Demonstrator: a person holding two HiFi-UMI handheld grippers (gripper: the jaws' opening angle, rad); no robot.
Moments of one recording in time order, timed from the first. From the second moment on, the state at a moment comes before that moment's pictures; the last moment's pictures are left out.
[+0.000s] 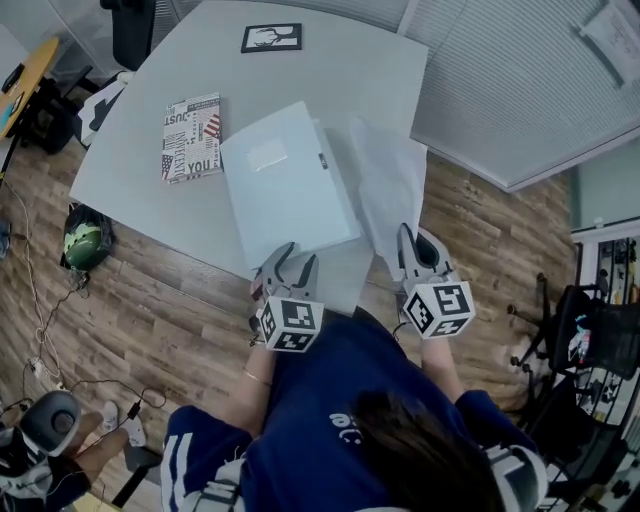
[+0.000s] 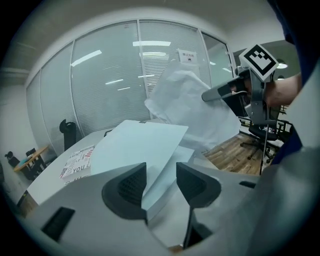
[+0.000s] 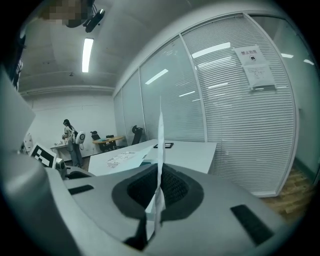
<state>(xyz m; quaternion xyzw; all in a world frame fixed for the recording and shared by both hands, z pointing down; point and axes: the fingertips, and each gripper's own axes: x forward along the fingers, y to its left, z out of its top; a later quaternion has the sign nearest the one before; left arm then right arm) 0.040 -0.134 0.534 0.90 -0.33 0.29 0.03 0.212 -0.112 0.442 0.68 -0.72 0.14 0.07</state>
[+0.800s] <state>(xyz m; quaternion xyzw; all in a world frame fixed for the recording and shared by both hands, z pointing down) 0.044 -0.156 0.509 0.86 -0.43 0.28 -0.02 0.231 -0.141 0.440 0.62 -0.76 0.15 0.07</state>
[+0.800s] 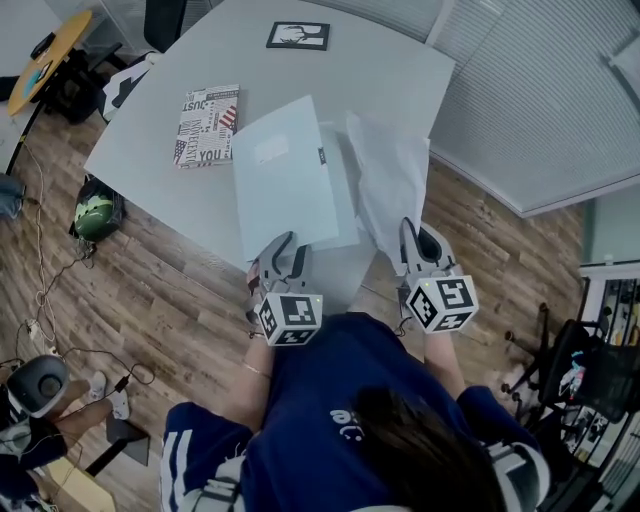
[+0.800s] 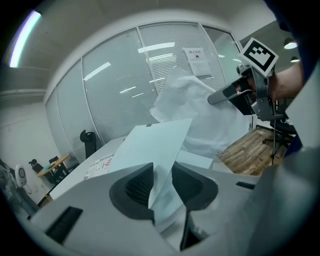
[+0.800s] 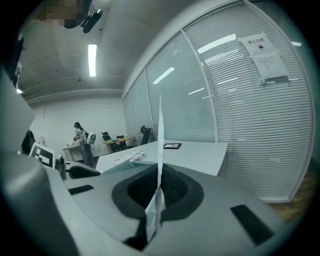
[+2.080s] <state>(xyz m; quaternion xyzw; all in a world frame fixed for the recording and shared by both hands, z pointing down) -0.093 -0.159 0.449 0.74 -0.63 -0.06 0.24 0.149 -0.172 0.375 0.52 -0.85 0.12 0.03</state>
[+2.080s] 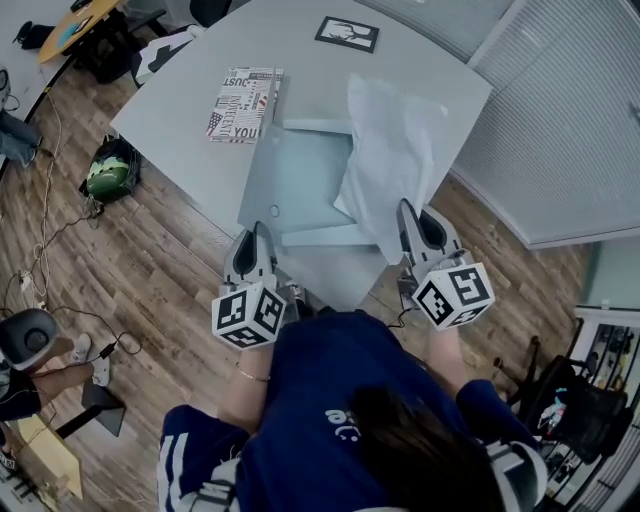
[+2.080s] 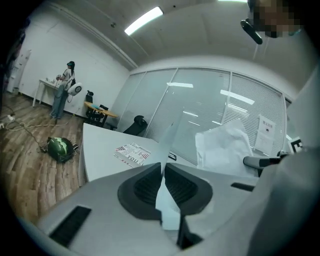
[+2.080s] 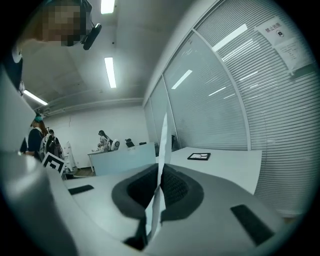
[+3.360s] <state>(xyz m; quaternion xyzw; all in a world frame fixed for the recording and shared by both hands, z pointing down) -0.114 -0.165 0.461 0.74 -0.62 -0.05 0.26 0.061 -0.217 0.544 0.42 -0.78 0.40 0.24</state>
